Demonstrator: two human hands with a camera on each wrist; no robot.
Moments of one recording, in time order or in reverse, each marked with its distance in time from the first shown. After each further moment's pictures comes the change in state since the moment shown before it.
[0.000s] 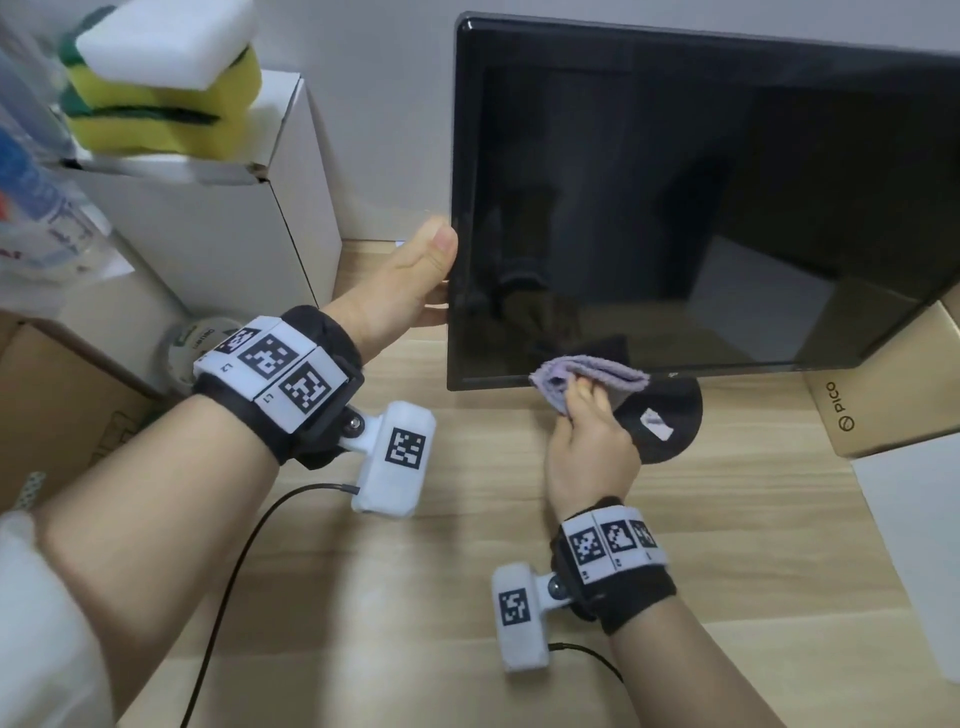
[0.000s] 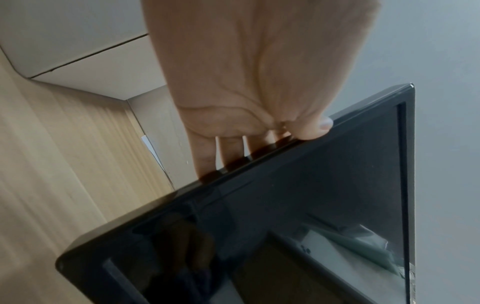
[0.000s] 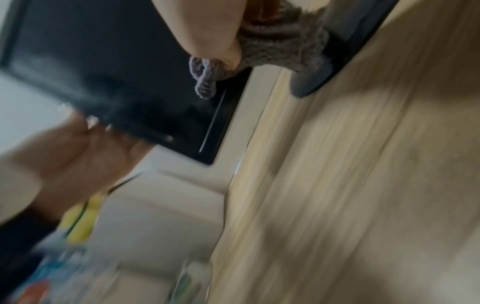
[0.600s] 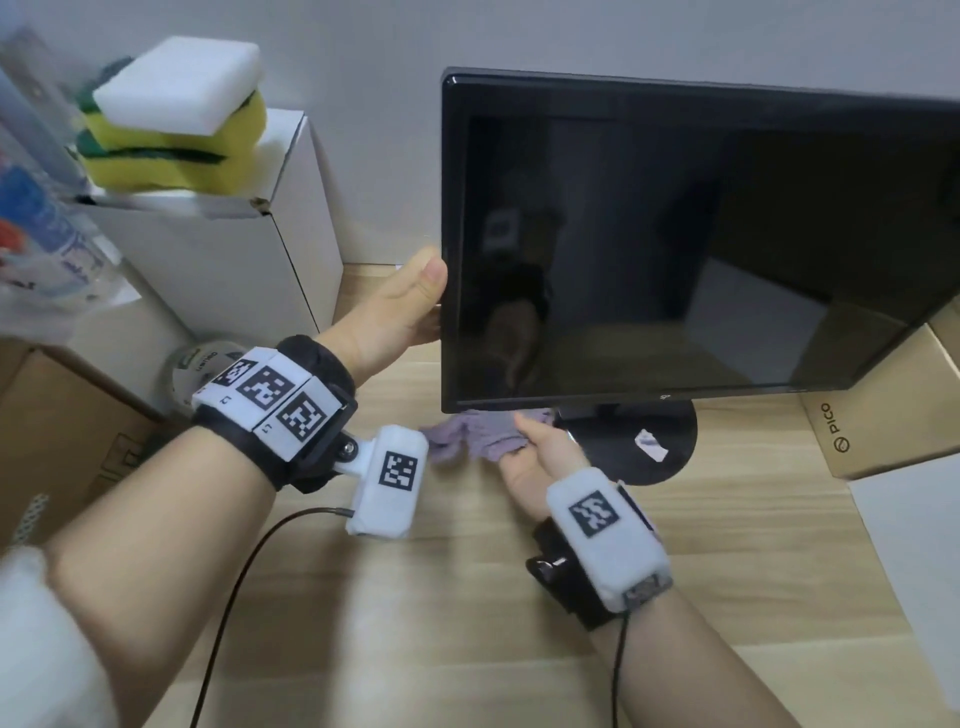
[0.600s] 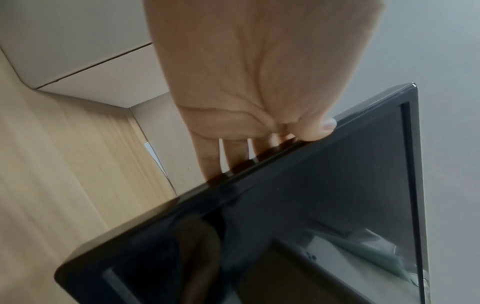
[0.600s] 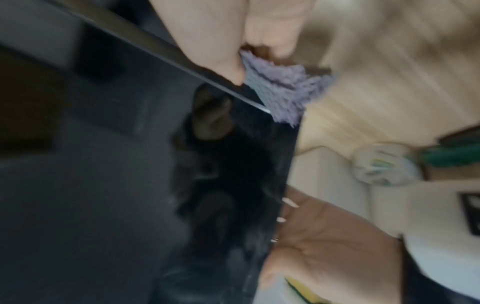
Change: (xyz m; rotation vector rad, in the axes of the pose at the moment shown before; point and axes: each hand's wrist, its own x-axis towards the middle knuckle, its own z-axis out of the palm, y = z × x) left_hand -0.004 0.003 -0.001 0.013 -0.004 0.037; right_hand 0.028 -0.027 0.014 1.637 -0.590 1.060
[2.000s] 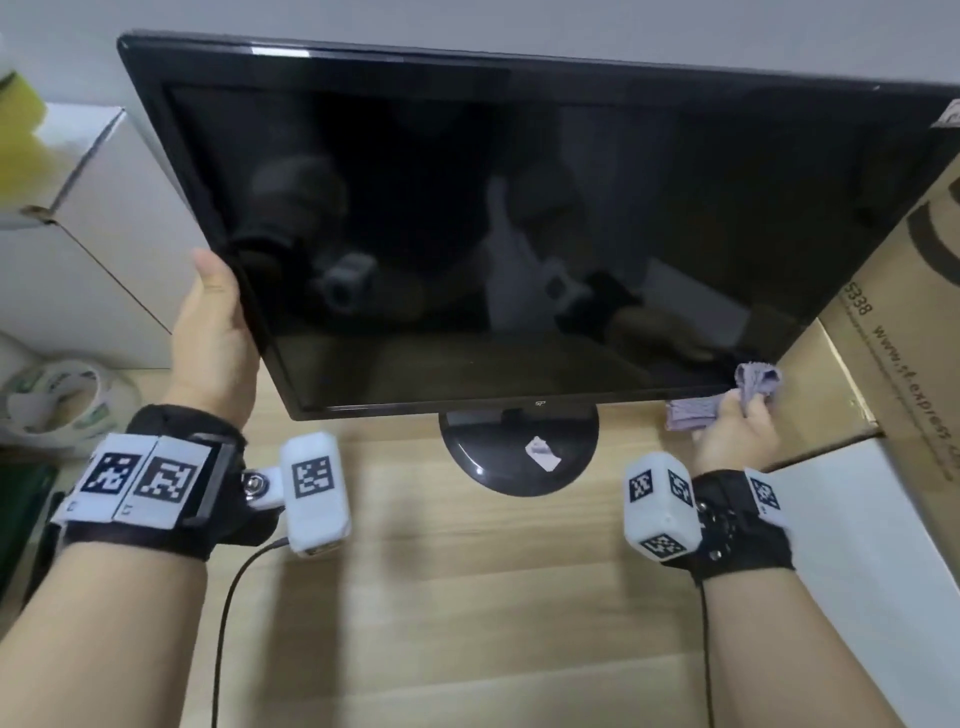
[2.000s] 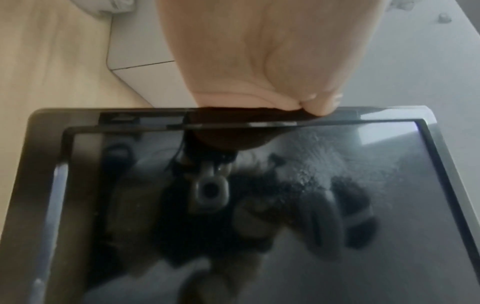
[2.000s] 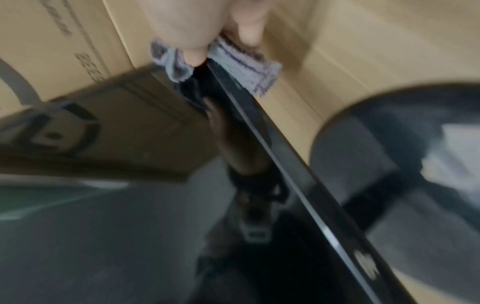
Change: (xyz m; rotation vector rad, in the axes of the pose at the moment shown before) left_hand 0.021 0.022 0.070 -0.341 0.835 -0.047; right_hand -0.015 -0.203 -0.171 -0.478 0.823 -0.955
